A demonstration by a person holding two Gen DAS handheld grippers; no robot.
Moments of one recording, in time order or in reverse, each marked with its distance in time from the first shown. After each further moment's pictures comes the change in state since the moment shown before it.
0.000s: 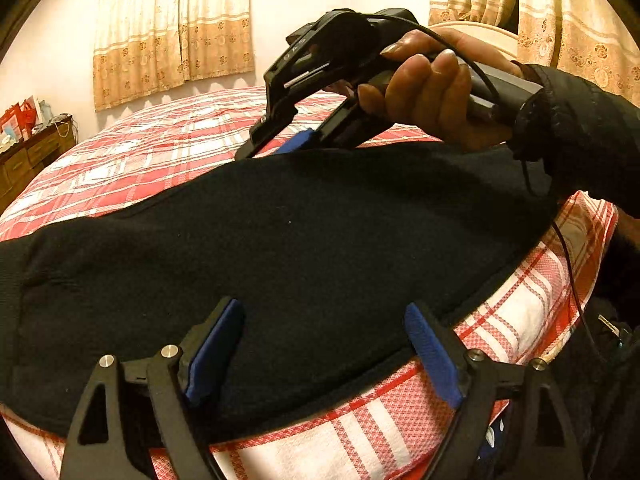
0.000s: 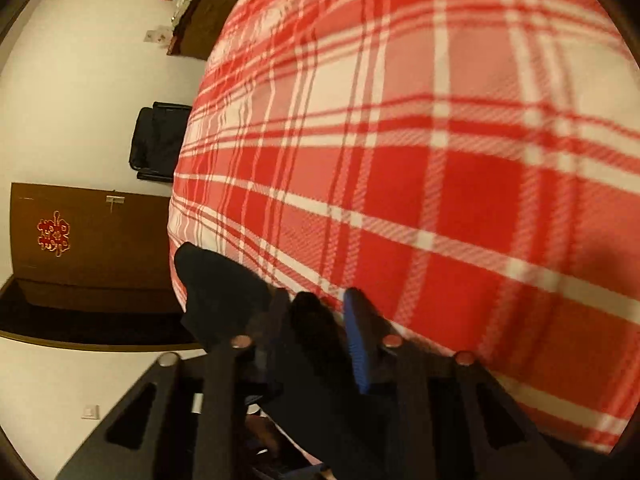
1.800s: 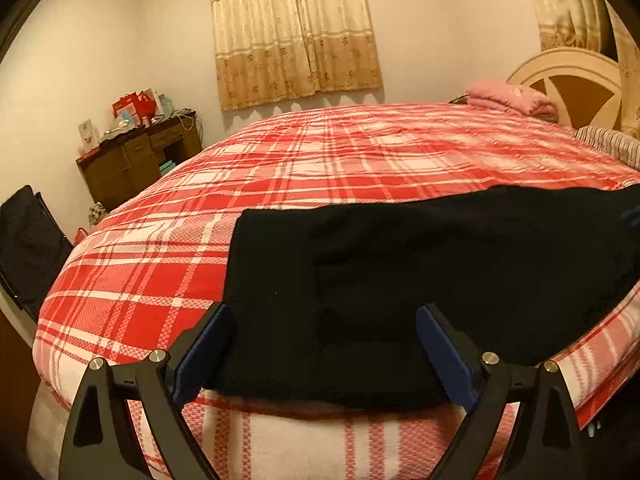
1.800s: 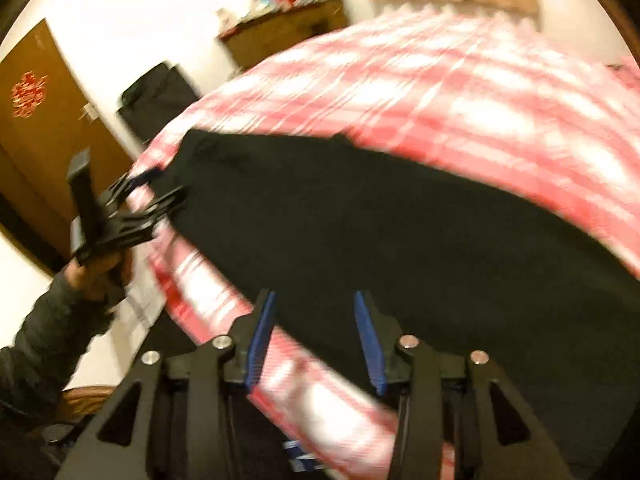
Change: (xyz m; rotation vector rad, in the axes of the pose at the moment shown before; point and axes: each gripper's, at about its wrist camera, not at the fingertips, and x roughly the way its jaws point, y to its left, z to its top) left arm -0.074 0.122 -0.022 -0.129 -0.060 0.458; right arm -0.064 0.031 -0.201 -0.494 -0.346 -0.451
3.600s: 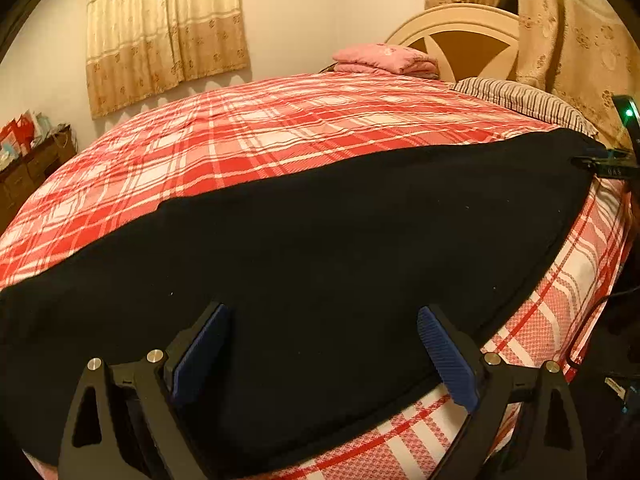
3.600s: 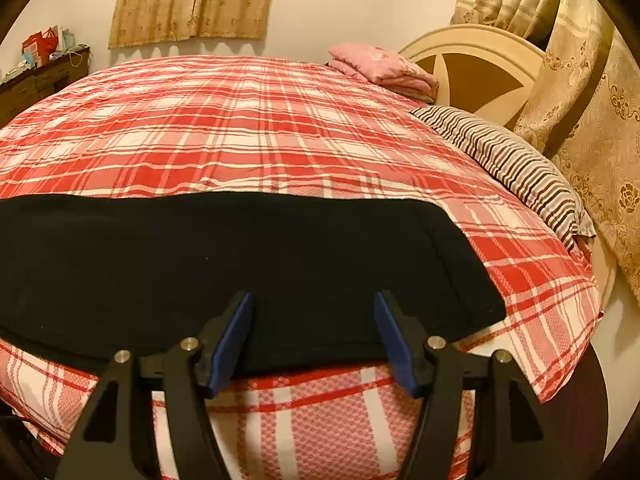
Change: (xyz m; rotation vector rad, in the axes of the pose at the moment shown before) left arm 0.015 -0.232 0.028 0.170 0.093 -0.399; right arm -0.184 -0.201 -0.123 0.312 -0.115 -0.922
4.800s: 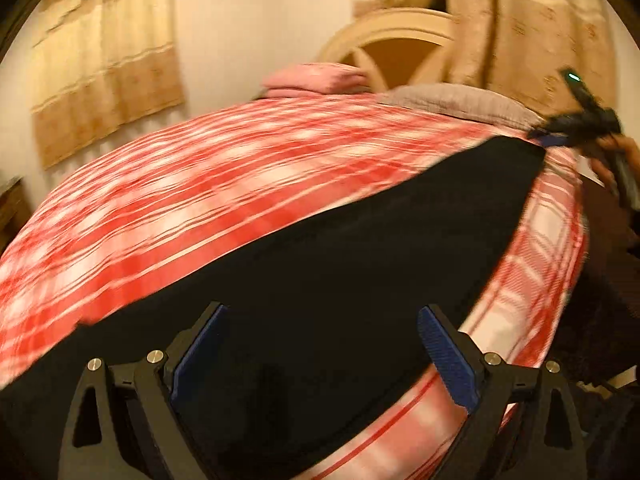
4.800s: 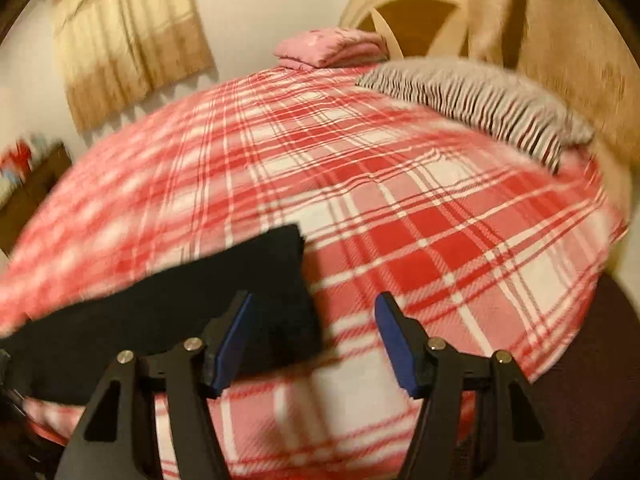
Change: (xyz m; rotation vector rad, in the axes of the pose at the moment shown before) left arm -0.004 -0.083 0.064 0.171 -0.064 -0.190; right arm -0.008 -0.143 0.015 0.397 0.059 0.186
